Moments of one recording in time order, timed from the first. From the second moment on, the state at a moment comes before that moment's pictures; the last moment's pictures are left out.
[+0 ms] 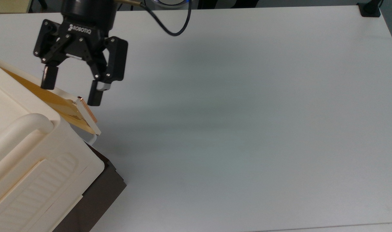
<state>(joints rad) -0.06 0.37 -0.01 -1.30 -0.42 2.68 0.69</state>
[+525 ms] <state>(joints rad) -0.06 0.39 -0.03 -1.30 -0.42 2.70 0.63</state>
